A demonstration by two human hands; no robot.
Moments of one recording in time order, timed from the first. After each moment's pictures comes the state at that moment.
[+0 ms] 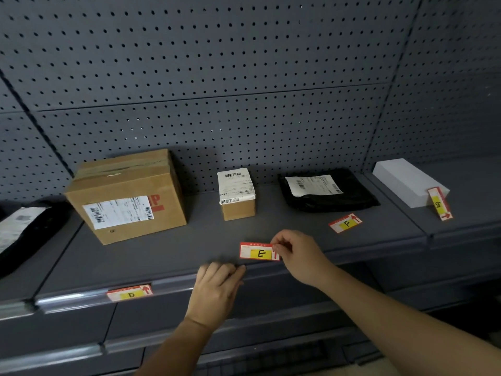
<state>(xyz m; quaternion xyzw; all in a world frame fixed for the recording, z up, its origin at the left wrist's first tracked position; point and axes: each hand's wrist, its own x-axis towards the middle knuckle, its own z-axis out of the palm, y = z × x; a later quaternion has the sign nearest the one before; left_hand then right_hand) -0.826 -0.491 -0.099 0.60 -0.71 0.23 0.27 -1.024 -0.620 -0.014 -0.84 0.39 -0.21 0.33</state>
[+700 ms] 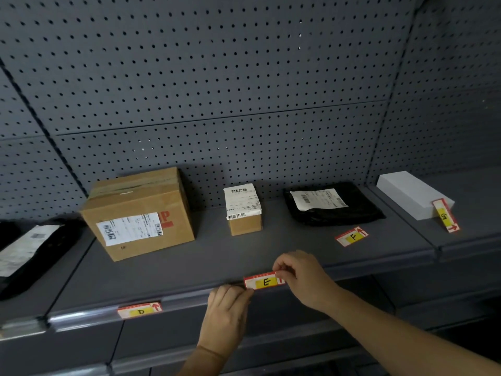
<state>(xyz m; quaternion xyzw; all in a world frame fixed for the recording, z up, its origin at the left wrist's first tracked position) -0.836 -0.483 -0.113 0.61 -0.70 0.17 0.33 -1.024 -0.610 -0.024 -0.89 0.34 -0.19 0.25</state>
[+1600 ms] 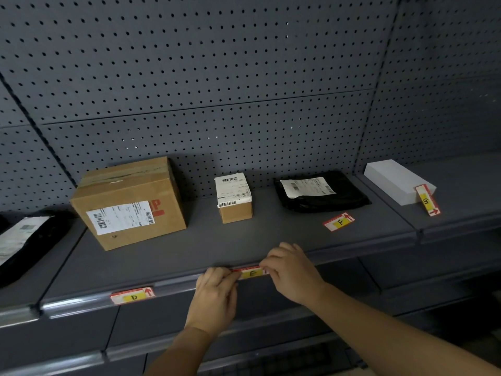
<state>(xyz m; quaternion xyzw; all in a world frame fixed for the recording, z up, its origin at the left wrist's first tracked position) -0.838 -0.473 -0.088 0.67 -0.68 0.08 0.30 -1.027 -0.596 -0.048 -0.94 0.25 -0.22 0.07</state>
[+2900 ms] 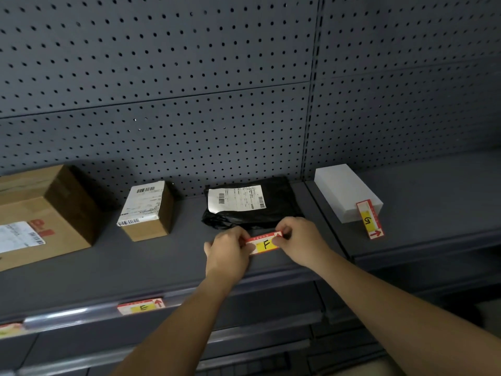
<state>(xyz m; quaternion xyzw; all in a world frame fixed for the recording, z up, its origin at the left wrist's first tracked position) -1.036 -0.703 -0.031 0.81 -0.50 -0.07 0.30 -1.197 -0.801 -0.027 -0.81 0.45 -0.21 0.31</state>
